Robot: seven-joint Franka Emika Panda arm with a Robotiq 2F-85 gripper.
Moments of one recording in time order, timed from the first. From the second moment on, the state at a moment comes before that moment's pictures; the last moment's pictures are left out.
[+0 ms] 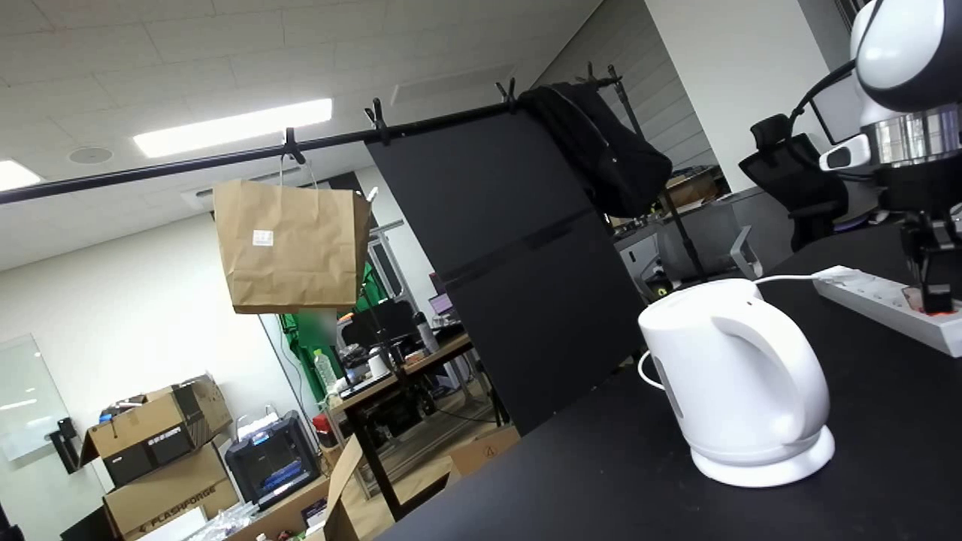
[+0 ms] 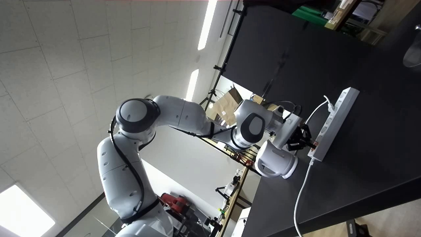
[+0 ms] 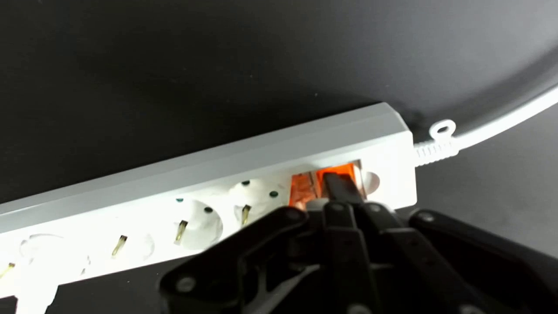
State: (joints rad) arm -0.52 0.56 0.31 -2.23 0.07 2.92 -0.88
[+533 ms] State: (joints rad) arm -0.66 0.59 0.43 -2.22 0.14 2.91 -0.97
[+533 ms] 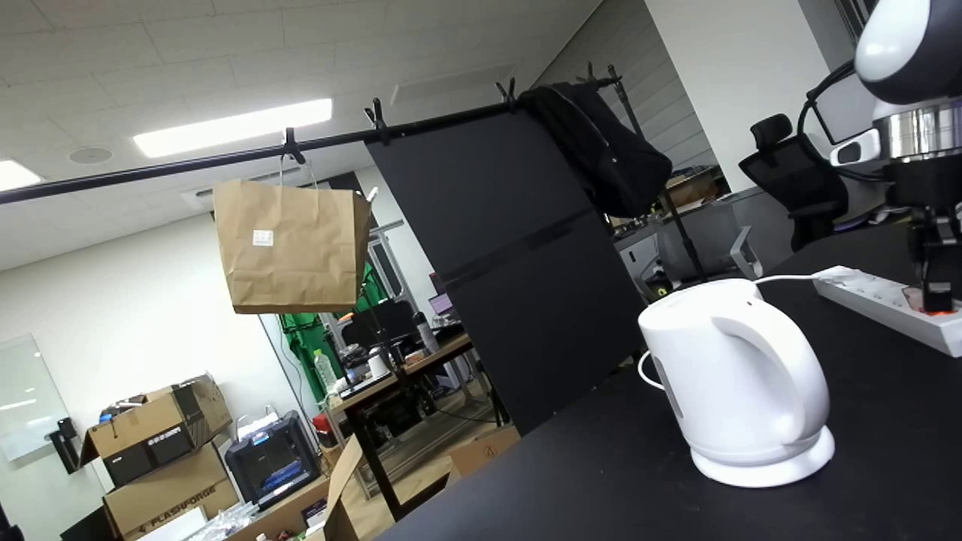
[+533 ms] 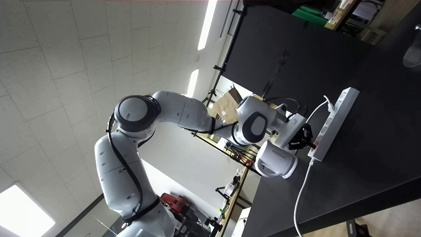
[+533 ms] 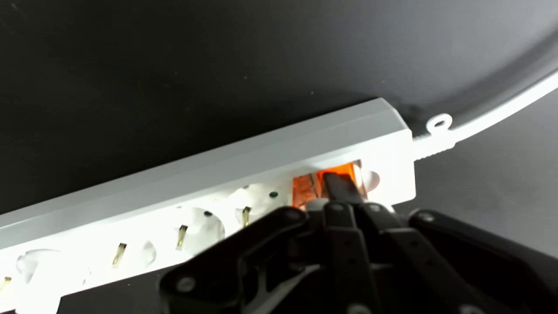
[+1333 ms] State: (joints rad) arm -0.66 0.59 0.42 -2.21 0.14 2.89 -1.00
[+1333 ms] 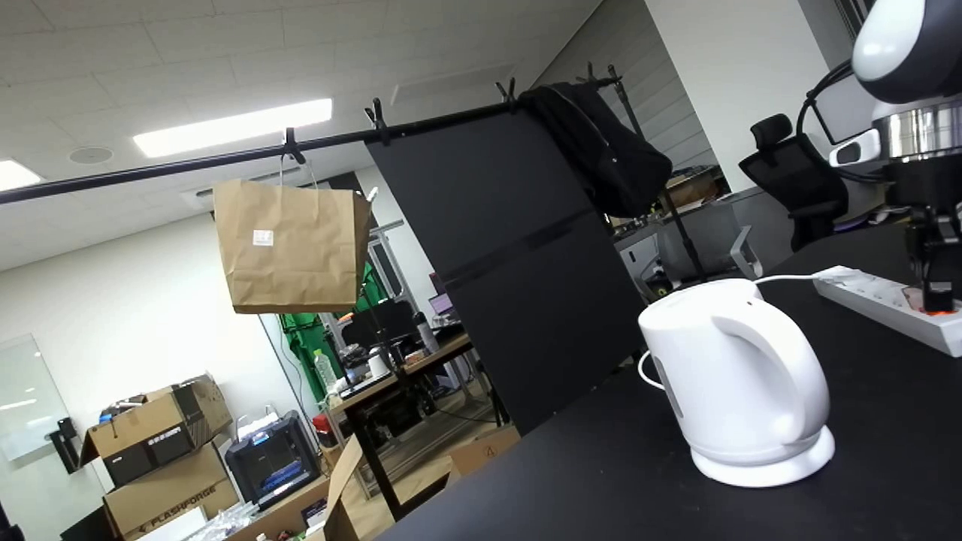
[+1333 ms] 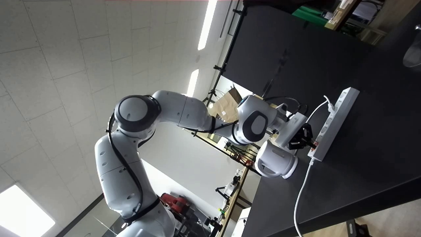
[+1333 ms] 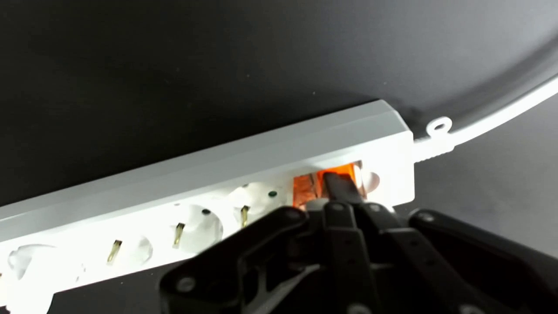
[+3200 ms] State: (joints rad) arm -0.25 0.26 0.15 -2.34 0.01 2.76 -0.96
